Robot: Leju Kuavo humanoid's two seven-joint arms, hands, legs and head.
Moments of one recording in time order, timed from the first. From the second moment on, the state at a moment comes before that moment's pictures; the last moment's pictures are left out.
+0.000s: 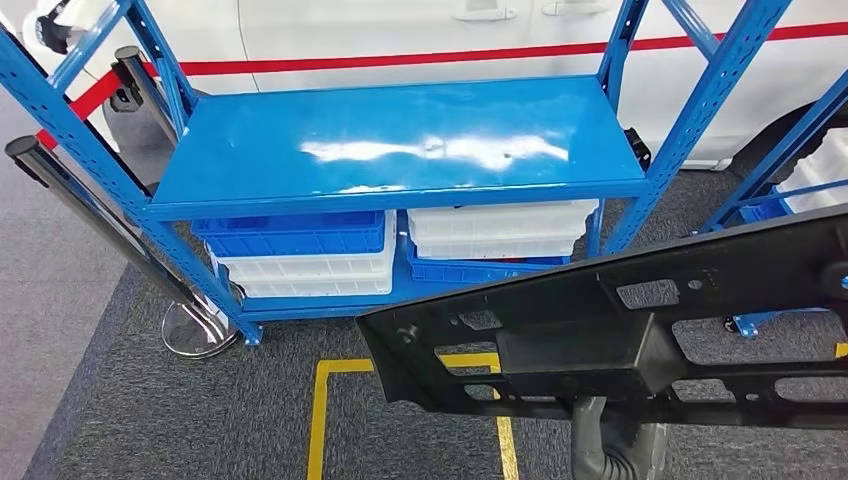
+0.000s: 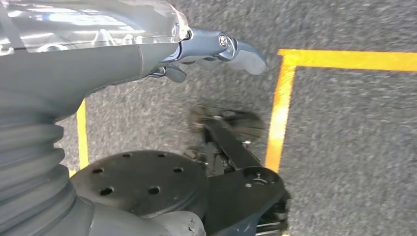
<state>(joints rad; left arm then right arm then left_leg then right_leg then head) -0.04 -0.15 1.14 -0.24 -1.00 -0.07 -0.51 0.42 0.07 0.35 -2.15 0.04 -0.21 -0.56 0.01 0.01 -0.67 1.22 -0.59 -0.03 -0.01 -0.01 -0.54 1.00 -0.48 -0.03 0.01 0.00</state>
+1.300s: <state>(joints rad) -0.05 -0.13 1.15 -0.24 -1.03 -0.08 -0.50 0.44 0.07 0.33 -2.16 0.02 -0.21 -0.55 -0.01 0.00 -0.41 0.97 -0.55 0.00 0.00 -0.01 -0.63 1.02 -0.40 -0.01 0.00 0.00</state>
